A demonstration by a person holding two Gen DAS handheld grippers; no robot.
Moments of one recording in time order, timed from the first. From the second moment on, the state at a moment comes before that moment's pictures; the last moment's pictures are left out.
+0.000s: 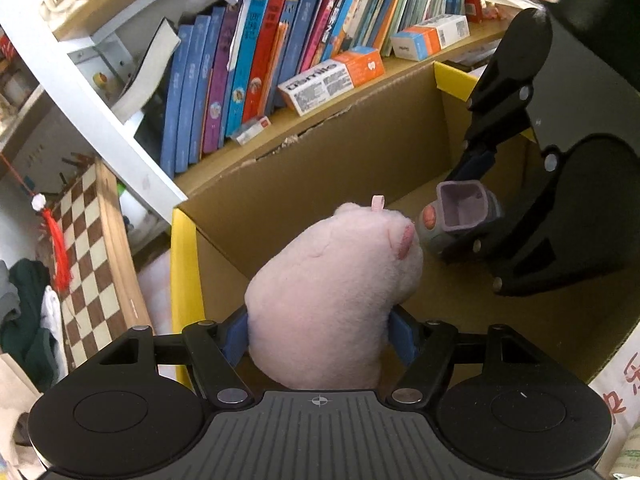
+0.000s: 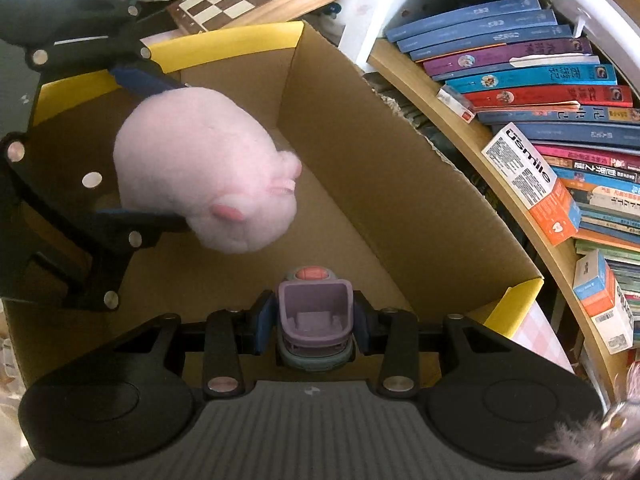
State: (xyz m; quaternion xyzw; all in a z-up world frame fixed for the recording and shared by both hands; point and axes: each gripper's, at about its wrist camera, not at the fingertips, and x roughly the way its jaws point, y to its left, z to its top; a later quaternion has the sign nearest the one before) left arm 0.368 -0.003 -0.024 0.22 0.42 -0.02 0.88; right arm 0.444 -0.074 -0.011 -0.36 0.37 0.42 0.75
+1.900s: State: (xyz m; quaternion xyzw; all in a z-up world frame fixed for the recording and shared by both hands) left arm 0.220 0.001 0.071 0.15 0.27 0.03 0.95; right arm 0.310 -0.155 0.084 -0.20 0.22 0.35 0.89
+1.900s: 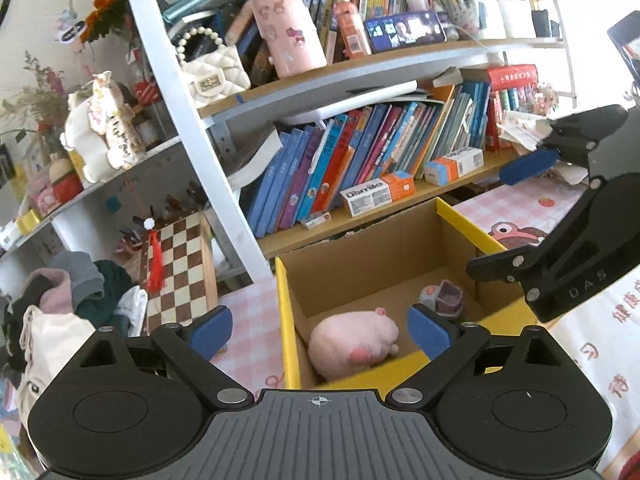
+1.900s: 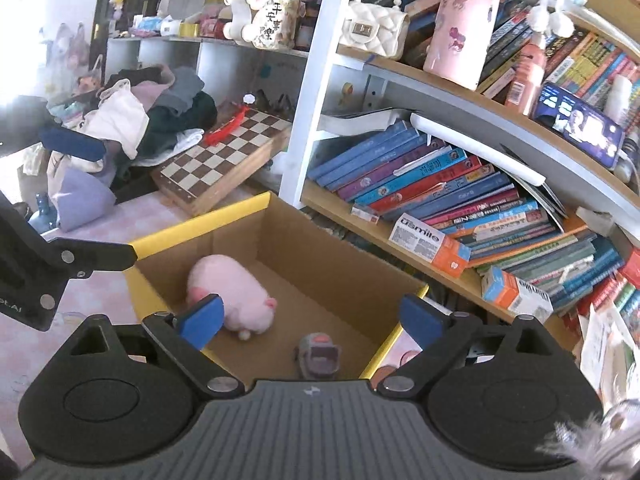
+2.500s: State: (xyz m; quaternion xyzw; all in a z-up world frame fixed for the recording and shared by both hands) left arm 0.120 0.016 0.060 0.10 0.25 0.04 0.96; right arm 0.186 -0.170 0.070 -0.12 0.22 0.28 0.93
